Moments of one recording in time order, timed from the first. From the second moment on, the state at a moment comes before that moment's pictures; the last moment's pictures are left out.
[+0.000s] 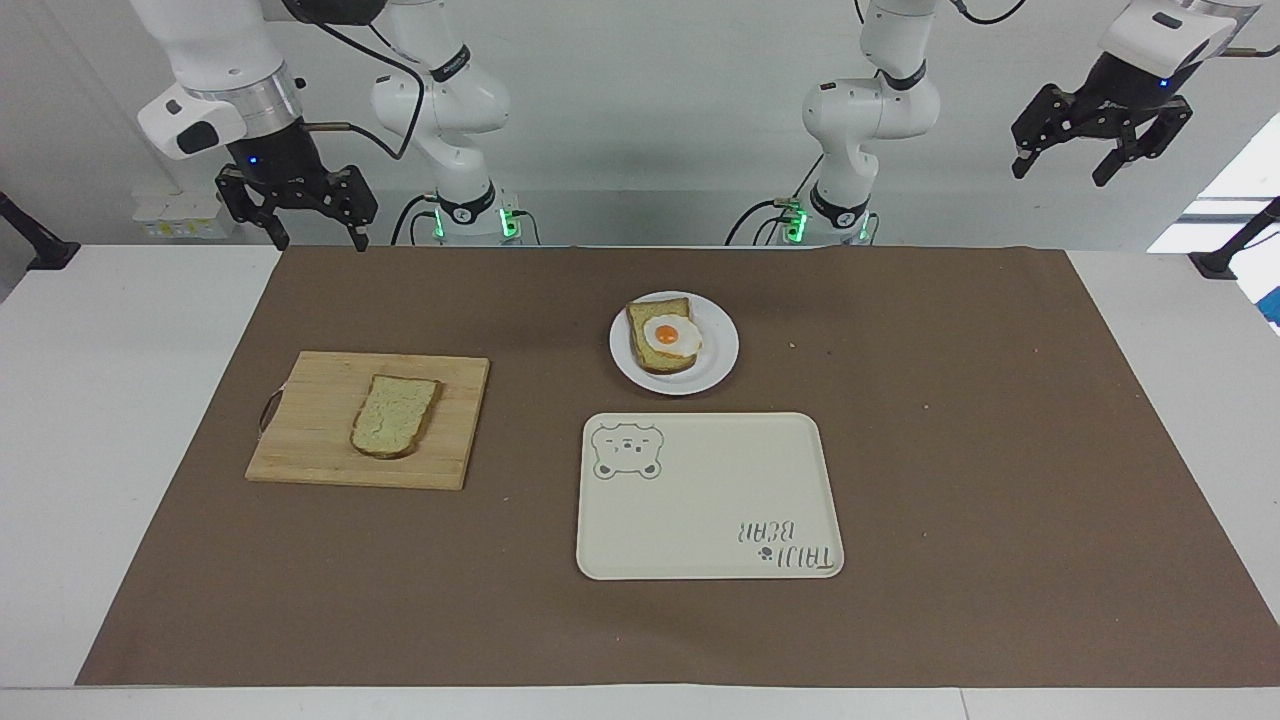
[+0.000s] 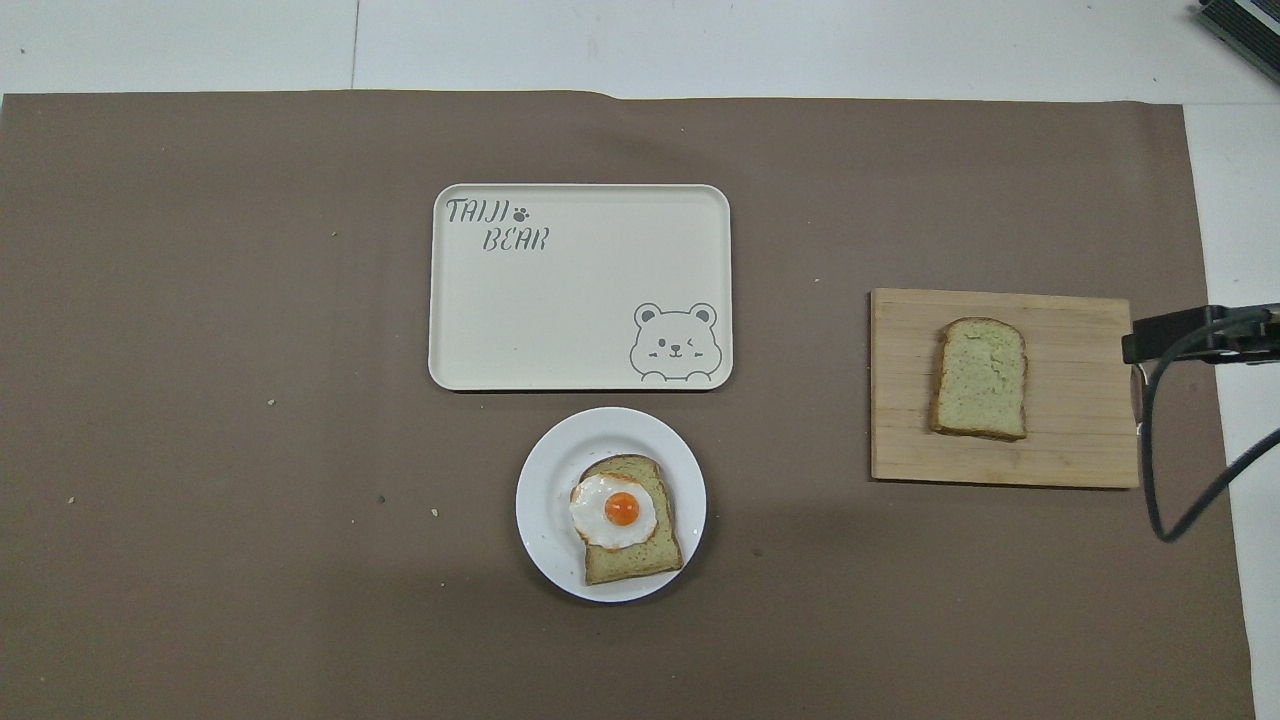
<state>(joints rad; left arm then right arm) -0.03 -0.06 0.04 -1.35 -0.02 1.24 0.16 0.01 -0.08 -0.03 -1.61 -0.01 1.57 0.01</state>
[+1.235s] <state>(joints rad) -0.03 -0.06 0.04 -1.35 -0.02 1.24 0.16 0.01 -0.08 -0.03 -1.62 -0.01 1.56 0.01</state>
